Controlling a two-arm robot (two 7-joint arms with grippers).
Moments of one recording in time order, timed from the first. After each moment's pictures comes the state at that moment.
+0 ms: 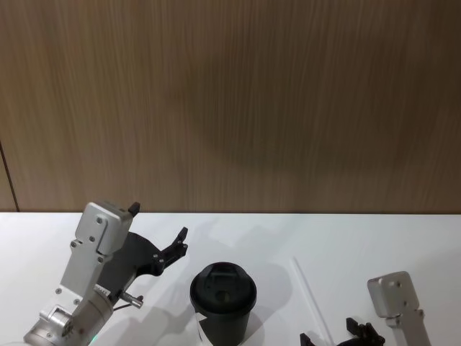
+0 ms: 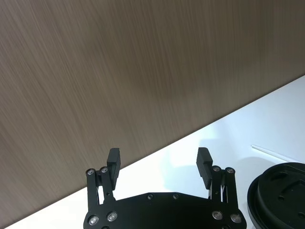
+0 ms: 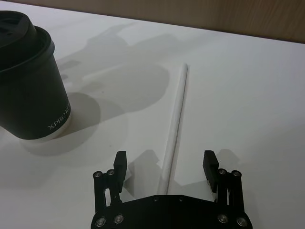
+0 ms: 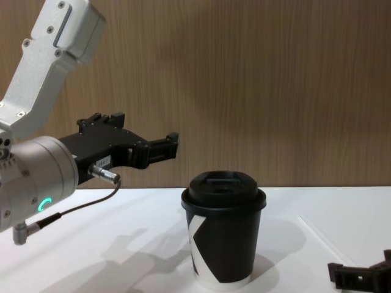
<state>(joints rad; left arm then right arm) -0.24 0.38 0.45 -1.63 -0.20 0.01 -0.01 -0.09 0.33 -0.24 -1.82 0.24 0.49 0.09</state>
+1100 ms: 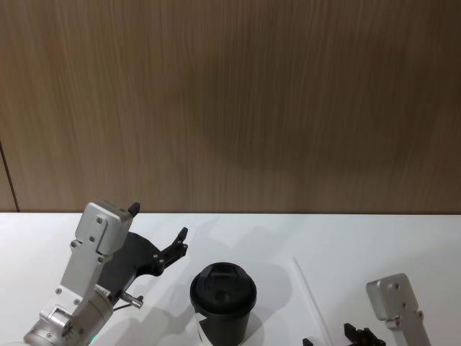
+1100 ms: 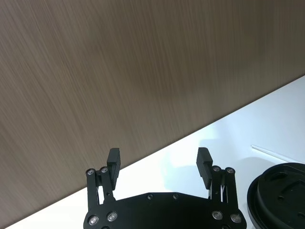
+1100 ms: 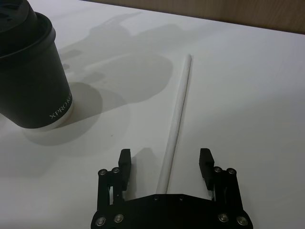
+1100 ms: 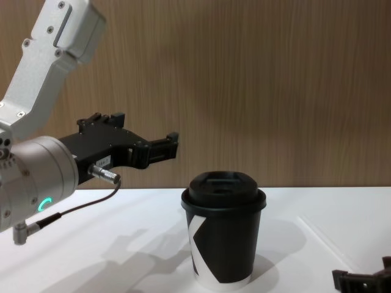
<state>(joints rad) -0.24 0.38 0.45 -1.63 -0.20 0.01 -0.01 -0.09 0.33 -0.23 -1.83 0.23 0.54 0.12</state>
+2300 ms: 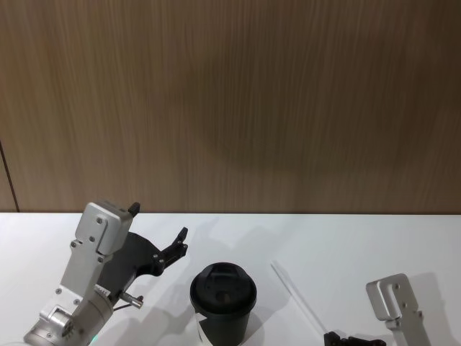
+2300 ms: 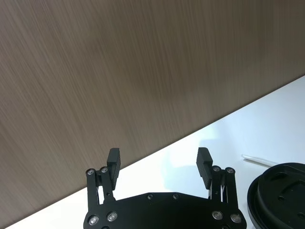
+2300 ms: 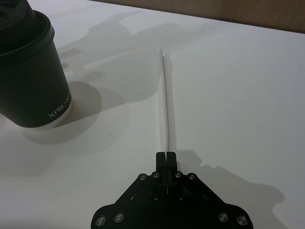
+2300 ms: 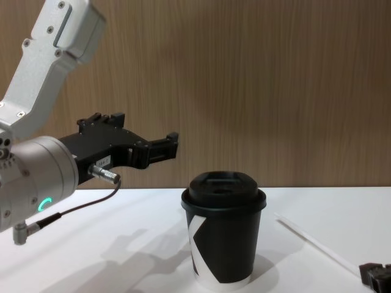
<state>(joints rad) -0.24 0.38 0.45 -1.63 -0.20 0.01 -0.01 -0.09 0.34 -0.23 -1.83 0.22 0.54 0.12</state>
